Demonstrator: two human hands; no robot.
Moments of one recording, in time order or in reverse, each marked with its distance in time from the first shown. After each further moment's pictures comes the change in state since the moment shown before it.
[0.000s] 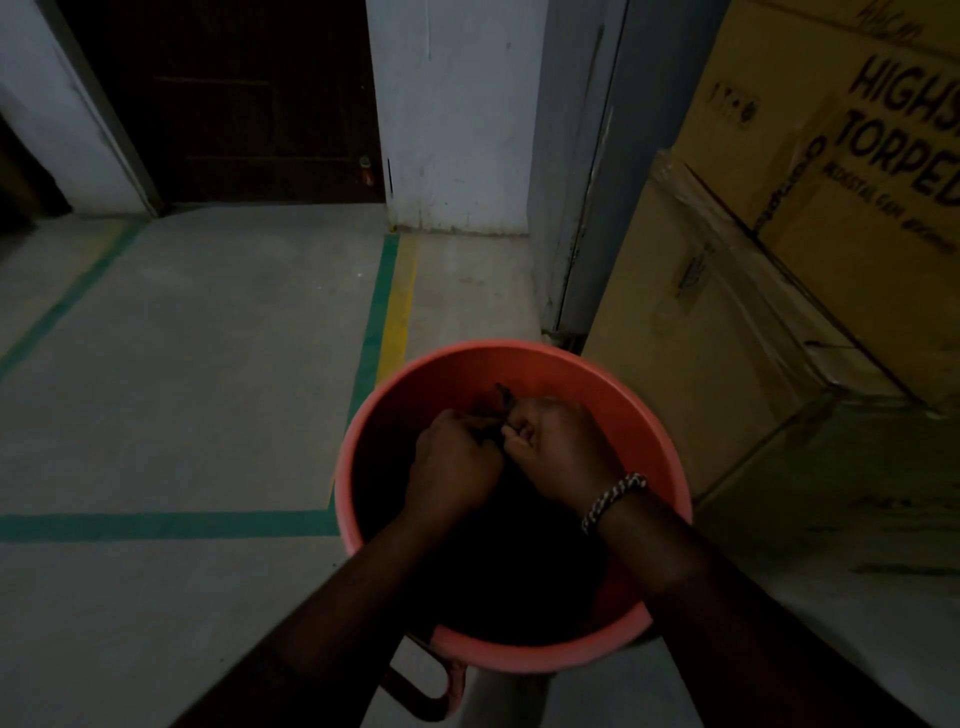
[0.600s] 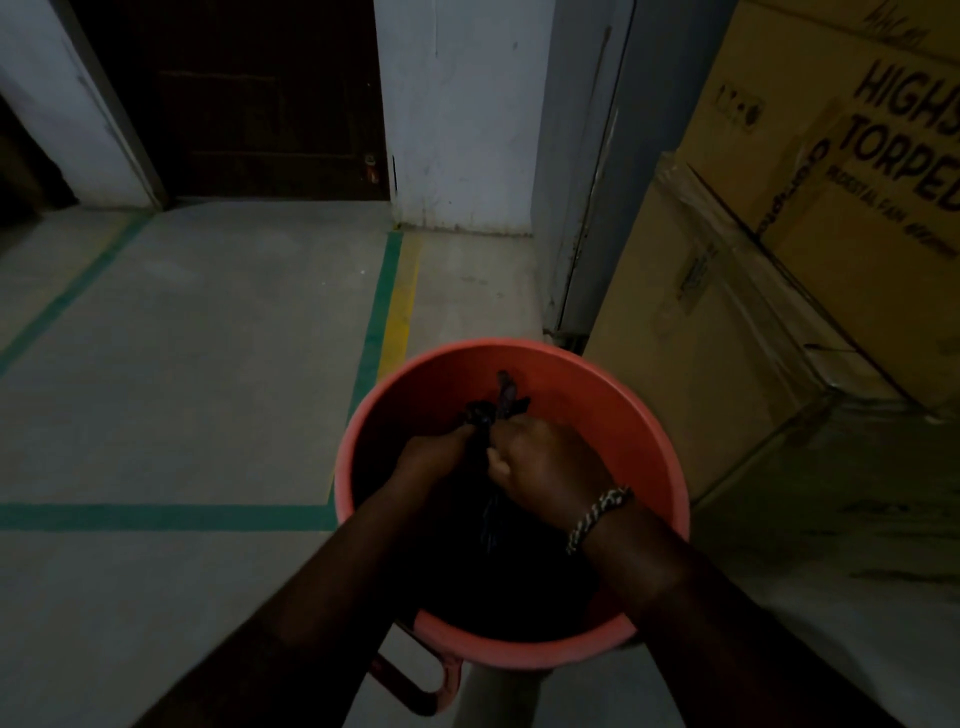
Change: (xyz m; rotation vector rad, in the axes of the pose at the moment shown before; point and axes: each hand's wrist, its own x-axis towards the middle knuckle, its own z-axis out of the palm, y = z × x) left_hand 0.009 0.000 -0.012 -0.458 -0.023 -0.589; right_hand -0.012 -0.021 -0.001 -0.284 -0.099 -0.296
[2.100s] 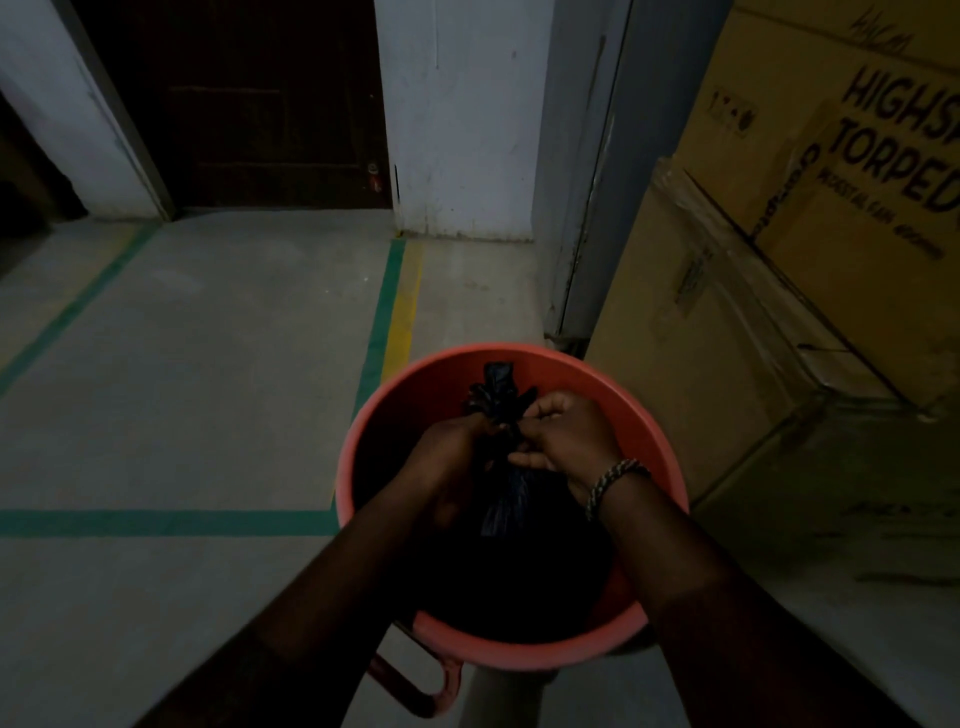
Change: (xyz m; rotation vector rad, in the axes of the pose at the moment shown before) left_hand -0.022 0.006 0.011 -0.430 -0.325 0.067; right_hand 0.018 0.020 0.004 1.255 0.086 0.976
